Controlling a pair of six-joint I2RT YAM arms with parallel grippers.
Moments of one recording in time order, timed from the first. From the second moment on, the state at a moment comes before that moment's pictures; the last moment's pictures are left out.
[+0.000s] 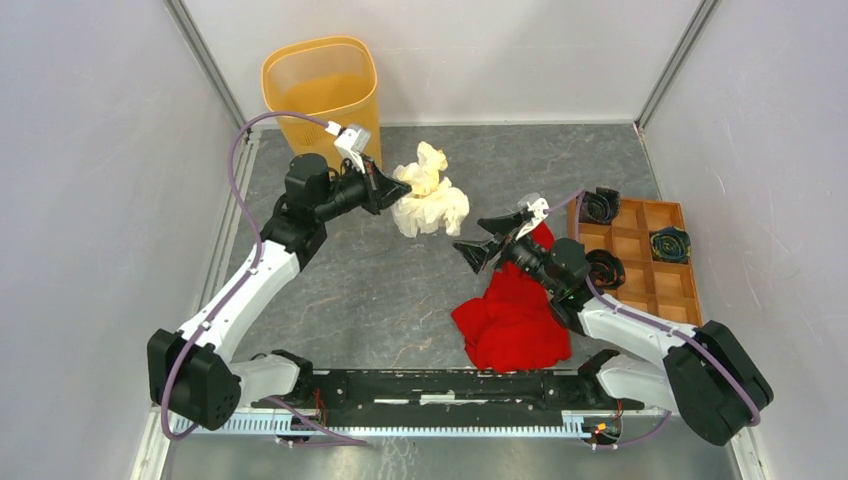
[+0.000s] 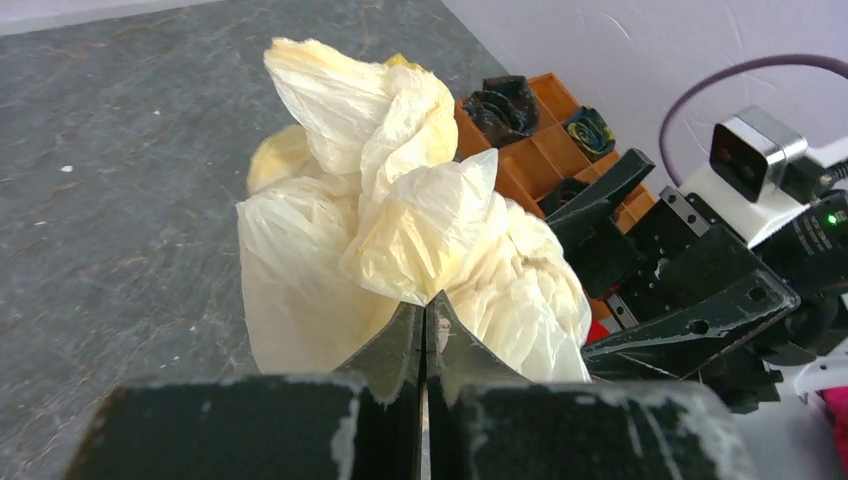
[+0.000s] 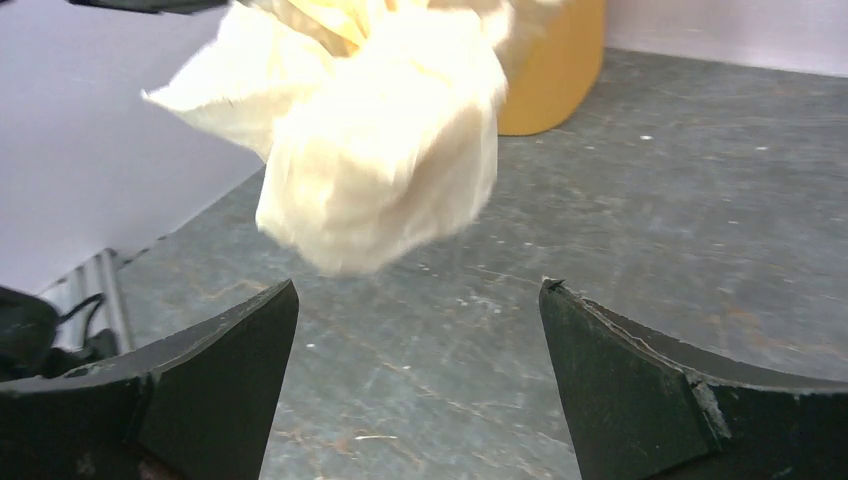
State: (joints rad) left arm -0.37 1.20 1.01 0.02 0.51 -0.36; right arm 0.59 1.13 0.37 0.84 -0.24 0.31
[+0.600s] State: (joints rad) left arm -0.42 1.23 0.97 0.11 0.60 -0.36; right arm 0.61 1.40 0.37 1.17 -0.38 0.51
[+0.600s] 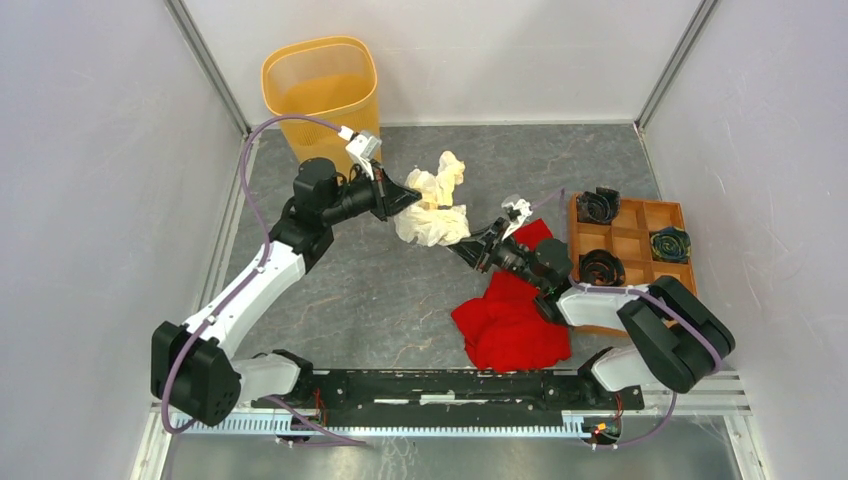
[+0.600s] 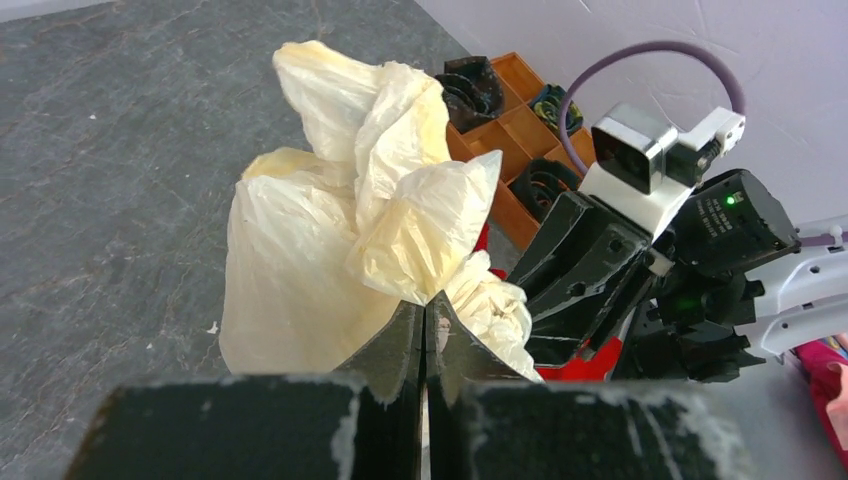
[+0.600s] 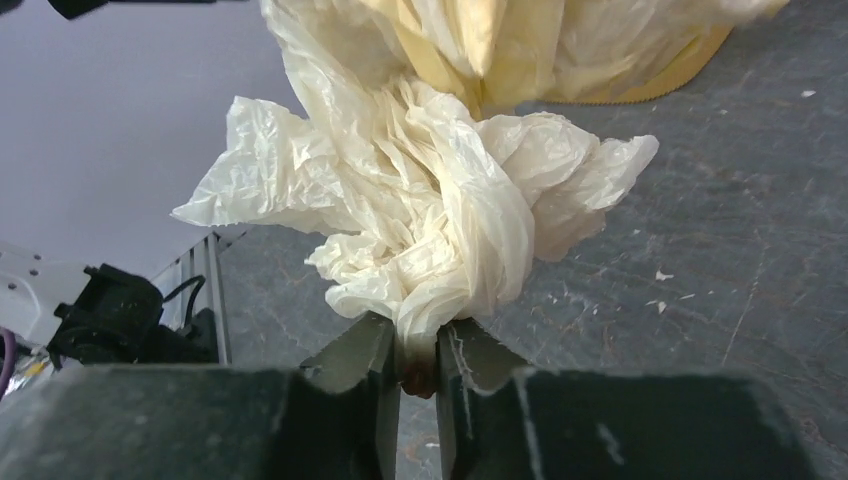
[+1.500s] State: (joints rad) left arm -0.41 1.01 0.88 0.13 0.40 -0.35; right arm 0.69 1.25 0.50 0.51 -0.16 -0.13
